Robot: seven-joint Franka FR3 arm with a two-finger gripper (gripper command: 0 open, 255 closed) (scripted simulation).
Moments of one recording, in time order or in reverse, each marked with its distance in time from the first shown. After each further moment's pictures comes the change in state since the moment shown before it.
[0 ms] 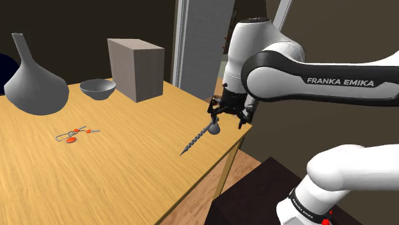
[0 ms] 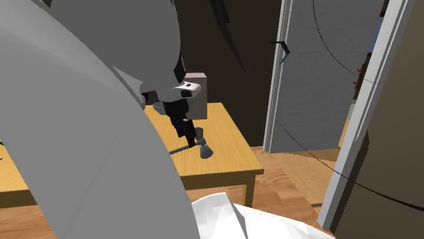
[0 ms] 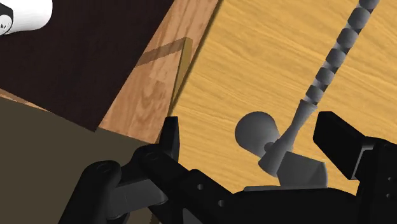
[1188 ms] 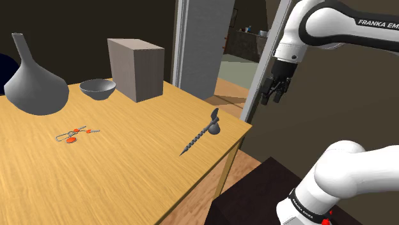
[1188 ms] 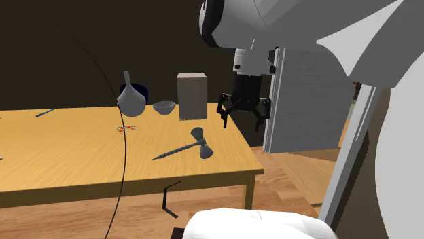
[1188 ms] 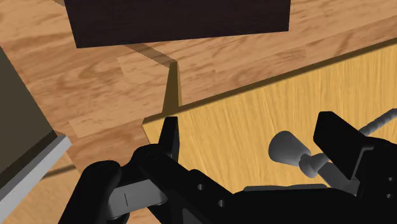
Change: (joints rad) arm 0.258 -0.068 -0.750 0.007 -0.209 -0.292 -1.147
